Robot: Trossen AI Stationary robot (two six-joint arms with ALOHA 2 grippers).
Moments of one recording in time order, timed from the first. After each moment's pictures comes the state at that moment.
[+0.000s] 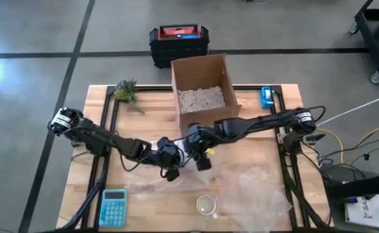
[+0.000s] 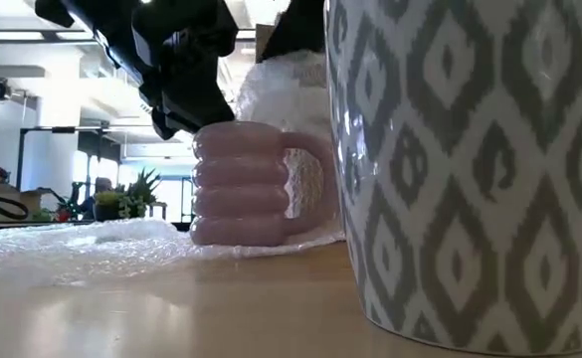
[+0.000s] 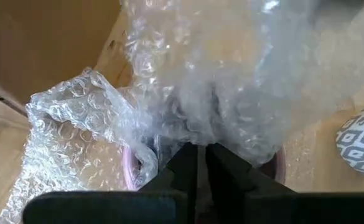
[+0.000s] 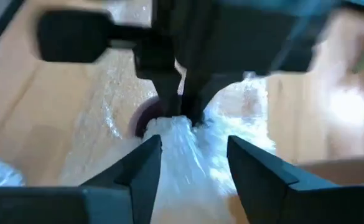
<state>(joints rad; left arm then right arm) -0.31 1.52 0.88 -0.15 -0.35 -0.58 0.10 1.83 1.63 -0.72 -0.05 -0.18</state>
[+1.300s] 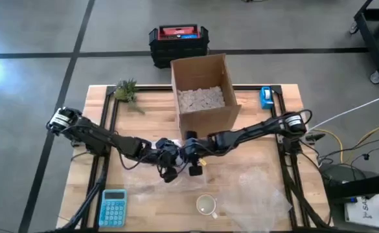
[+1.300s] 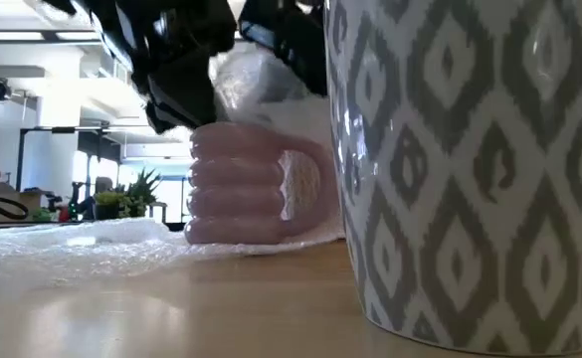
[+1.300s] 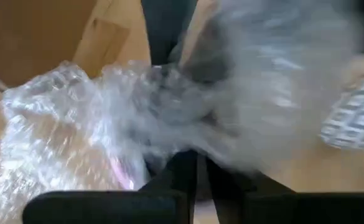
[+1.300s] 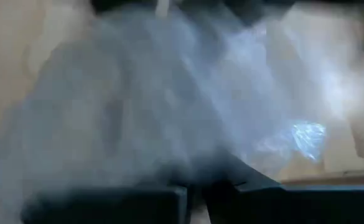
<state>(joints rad) -0.32 1.46 0.97 -0.34 -0.25 -0.61 0.13 2.02 1.41 -0.30 0.07 -0.11</state>
